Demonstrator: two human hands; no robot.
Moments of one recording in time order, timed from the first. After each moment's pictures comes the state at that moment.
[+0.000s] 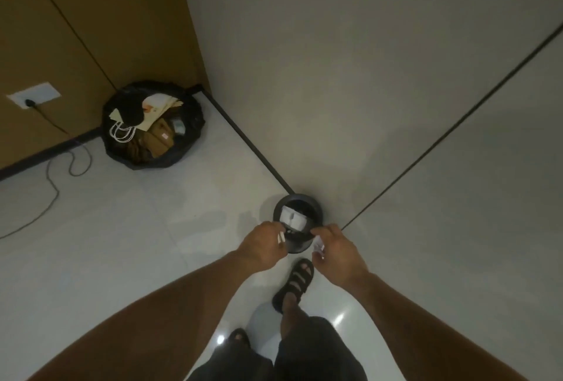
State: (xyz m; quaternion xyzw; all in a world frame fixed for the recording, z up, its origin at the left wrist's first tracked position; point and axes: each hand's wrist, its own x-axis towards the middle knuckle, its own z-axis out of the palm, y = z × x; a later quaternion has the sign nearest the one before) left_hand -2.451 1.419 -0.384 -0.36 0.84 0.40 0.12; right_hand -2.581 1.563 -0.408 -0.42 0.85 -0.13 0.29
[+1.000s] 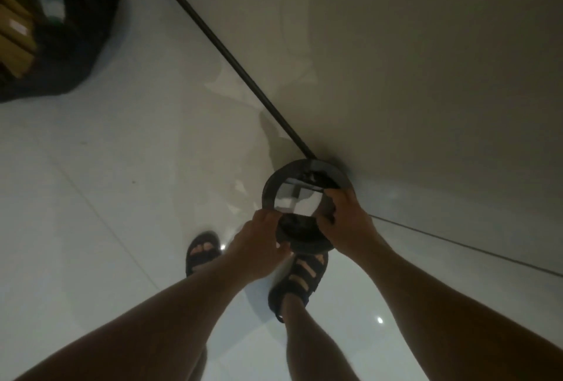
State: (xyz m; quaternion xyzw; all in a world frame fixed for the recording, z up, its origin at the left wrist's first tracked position) left_hand -2.593 1.286 -0.773 -0.33 0.80 0.45 0.22; right_hand -2.755 1.410 -0.803 -0.29 0.86 -0.11 0.39
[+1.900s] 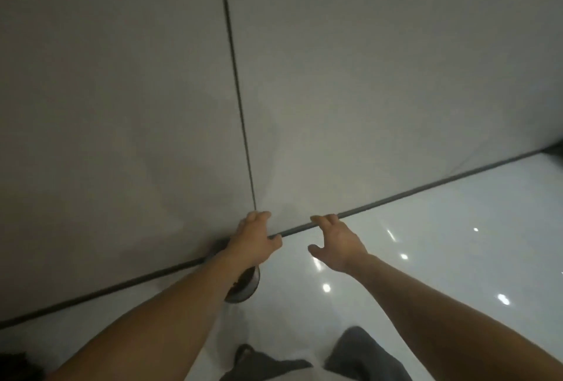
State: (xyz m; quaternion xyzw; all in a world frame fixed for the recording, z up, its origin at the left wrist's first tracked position) left_hand -2.595 1.401 -0.348 0.15 0.92 0.25 0.26; right_hand -2.515 1.600 -0.347 0.11 0.95 -0.23 0.17
